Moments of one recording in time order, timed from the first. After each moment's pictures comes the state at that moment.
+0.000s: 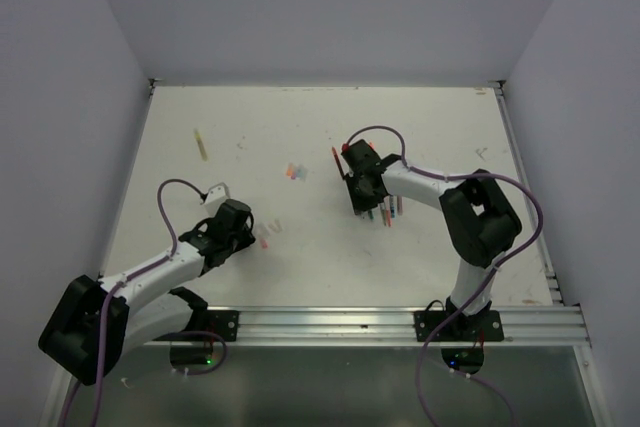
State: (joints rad) left arm -0.53 1.06 0.37 -0.24 -0.37 -0.88; right arm 0.61 1.84 1.17 -0.52 0.06 0.33
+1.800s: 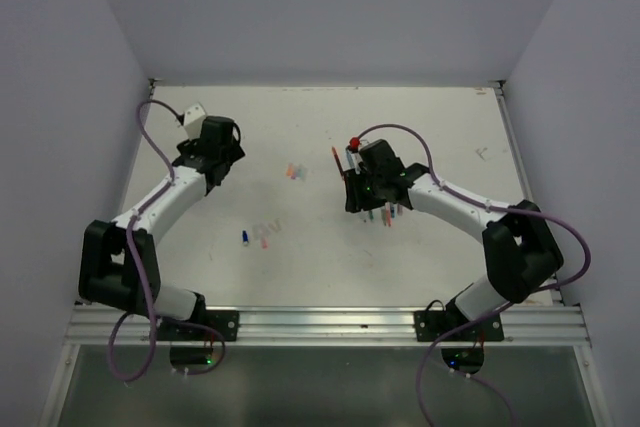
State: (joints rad) left arm -0.28 1.40 0.96 -0.32 -0.53 -0.68; right arm 0.61 1.56 1.03 -0.43 -0.08 0.33
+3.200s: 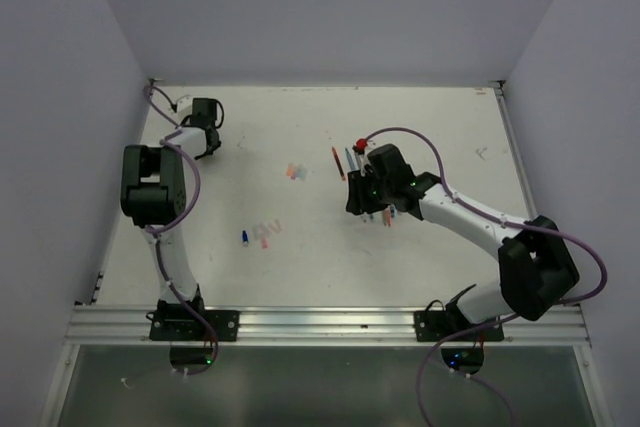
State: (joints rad) left arm -0.01 2.07 1.36 -0.21 -0.49 -0.54; right arm 0.61 1.45 0.93 -0.34 -0.13 0.35
